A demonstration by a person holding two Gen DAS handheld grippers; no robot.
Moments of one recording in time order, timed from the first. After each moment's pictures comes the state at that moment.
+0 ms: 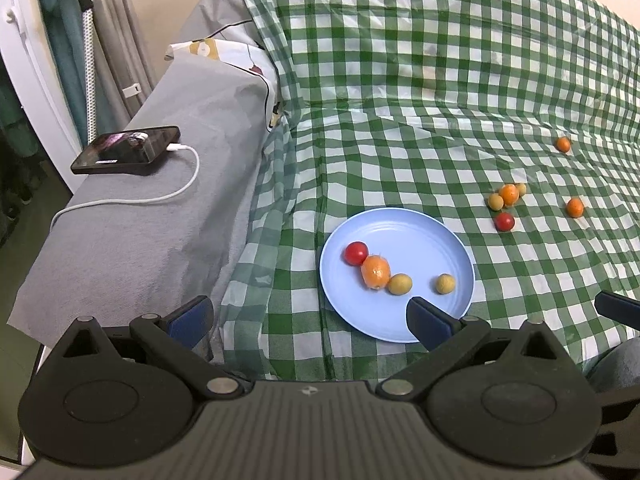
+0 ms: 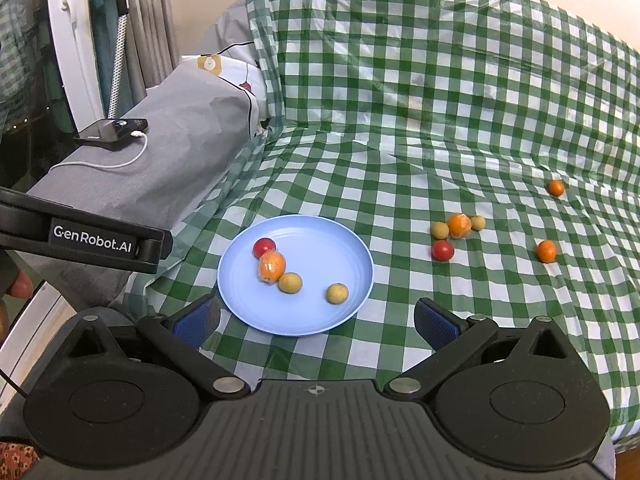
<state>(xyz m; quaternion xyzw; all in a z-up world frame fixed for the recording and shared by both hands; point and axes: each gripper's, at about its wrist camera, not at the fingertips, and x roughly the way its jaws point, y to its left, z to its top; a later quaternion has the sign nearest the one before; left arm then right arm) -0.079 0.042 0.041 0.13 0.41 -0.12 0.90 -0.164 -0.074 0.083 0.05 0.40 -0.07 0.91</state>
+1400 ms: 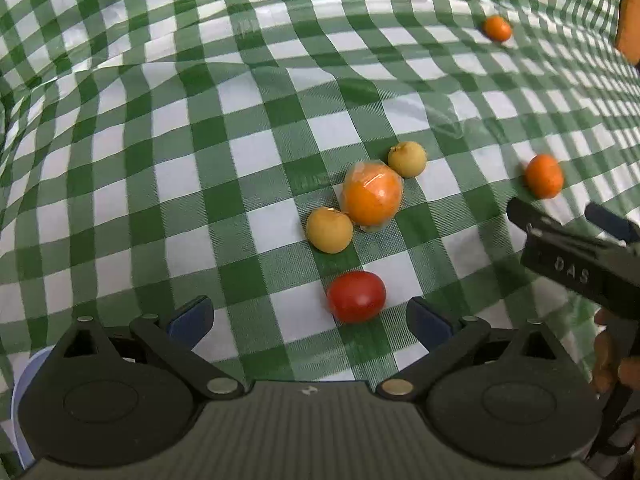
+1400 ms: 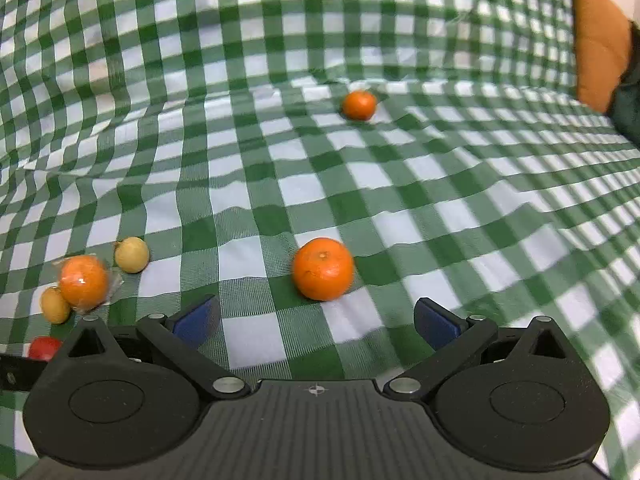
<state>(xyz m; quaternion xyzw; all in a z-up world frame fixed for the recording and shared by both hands) 0.086 -0.277 -0.133 0.21 0.54 -0.27 0.77 -0.058 -0.414 -0.107 0.13 0.41 -0.31 0.85</state>
